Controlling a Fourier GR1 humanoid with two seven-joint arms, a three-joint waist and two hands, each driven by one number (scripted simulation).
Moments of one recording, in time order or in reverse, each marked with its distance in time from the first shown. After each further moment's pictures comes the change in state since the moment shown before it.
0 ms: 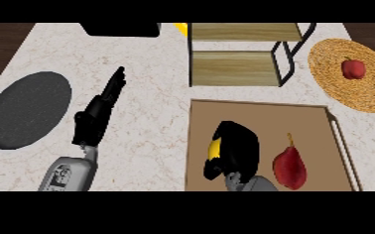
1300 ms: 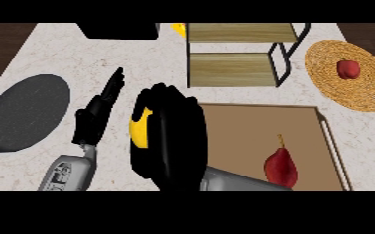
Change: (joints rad) left arm -0.008 -0.001 0.021 0.045 -0.001 -0.010 -0.012; right arm -0.583 -0.007 0.237 -0.103 -0.047 -0.361 0.095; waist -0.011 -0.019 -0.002
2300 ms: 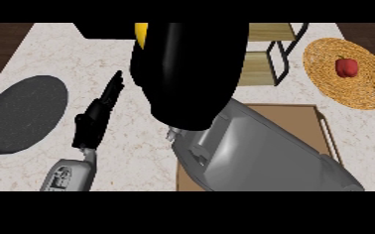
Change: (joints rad) left arm 0.028 -0.009 0.000 -0.016 -0.010 0.006 -0.011; right arm -0.355 0.003 -0.383 0.084 0.214 0.222 0.021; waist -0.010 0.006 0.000
